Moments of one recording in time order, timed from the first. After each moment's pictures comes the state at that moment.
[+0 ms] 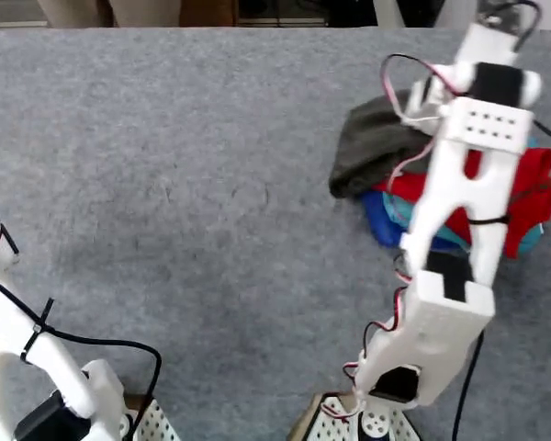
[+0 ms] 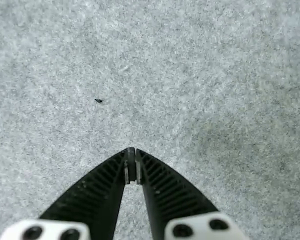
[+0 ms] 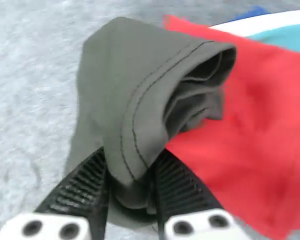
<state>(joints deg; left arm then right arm) -45.4 -30.5 33.2 68.1 -18.3 12.0 21.8 -43.8 96.9 -15.0</state>
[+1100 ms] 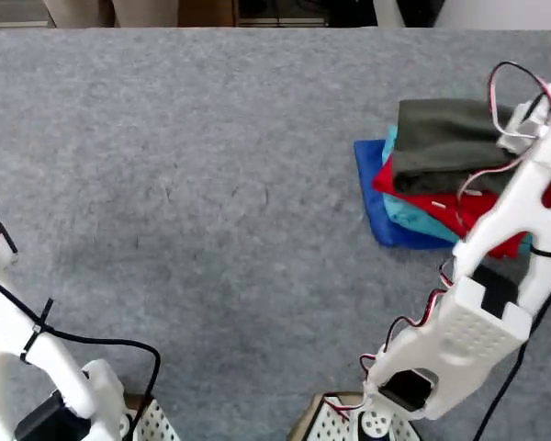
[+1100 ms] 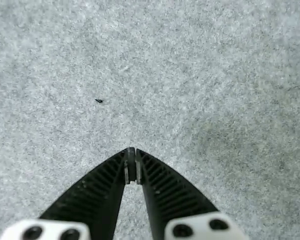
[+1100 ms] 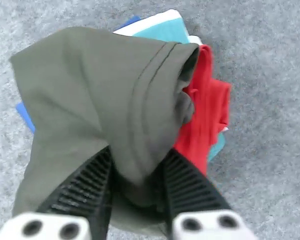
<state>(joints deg) -45.4 -30.5 31.5 69.6 -18.6 30.2 21.8 -50.9 101.1 -8.0</state>
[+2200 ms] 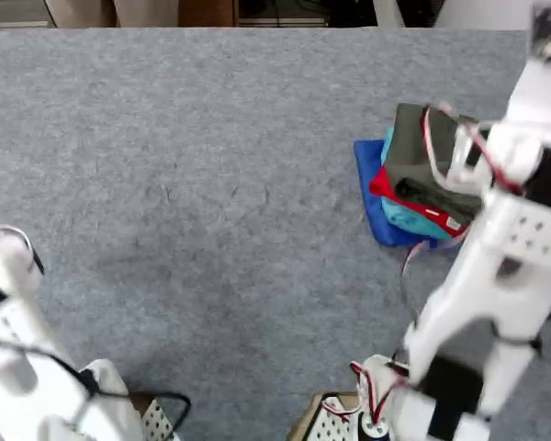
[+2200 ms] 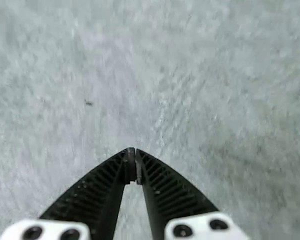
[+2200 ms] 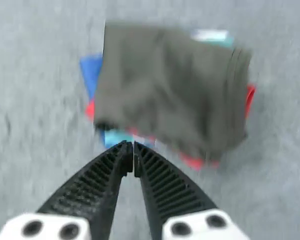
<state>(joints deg) -40.5 -58.5 47.6 69.0 -18.7 18.3 -18.8 -16.8 101.1 2.2</state>
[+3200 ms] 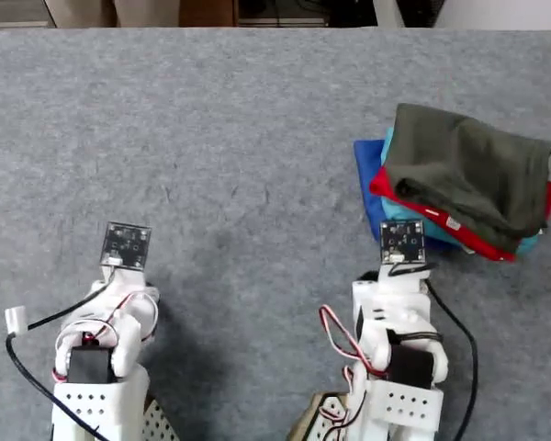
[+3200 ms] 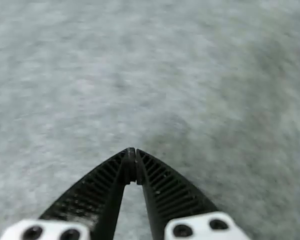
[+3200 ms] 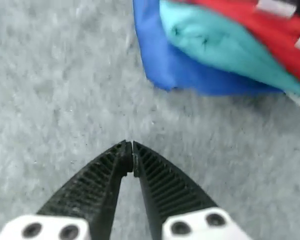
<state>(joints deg) -3.0 -103.2 96.2 65.1 -18.8 7.9 -103.5 96.7 65.6 4.1</state>
